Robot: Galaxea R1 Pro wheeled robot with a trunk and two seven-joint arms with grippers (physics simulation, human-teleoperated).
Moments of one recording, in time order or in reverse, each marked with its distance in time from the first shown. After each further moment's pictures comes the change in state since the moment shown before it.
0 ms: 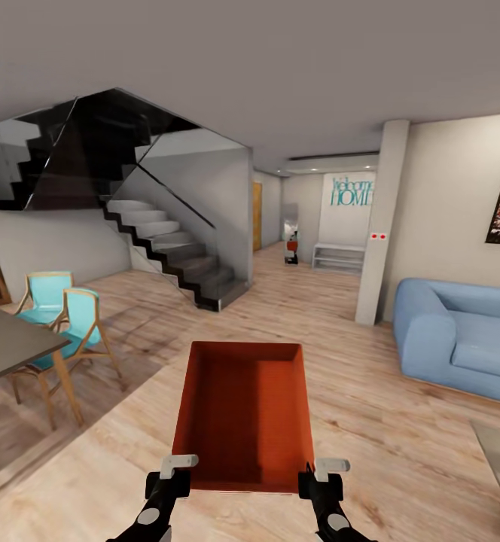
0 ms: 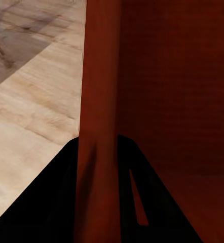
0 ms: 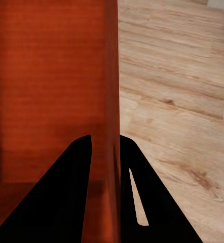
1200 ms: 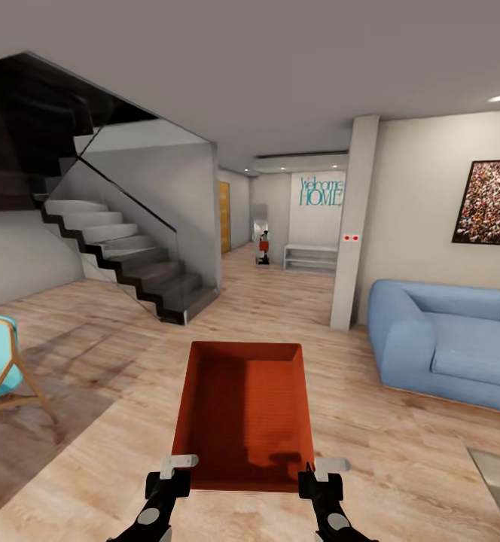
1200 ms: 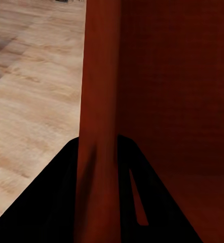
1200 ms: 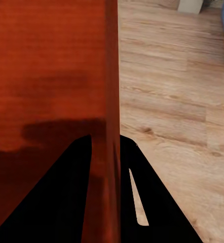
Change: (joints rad) left arm 0.000 0.000 0.000 0.000 0.001 0.000 0.000; right arm 0.000 -0.001 0.000 -0.003 0.001 0.004 0.002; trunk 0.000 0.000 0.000
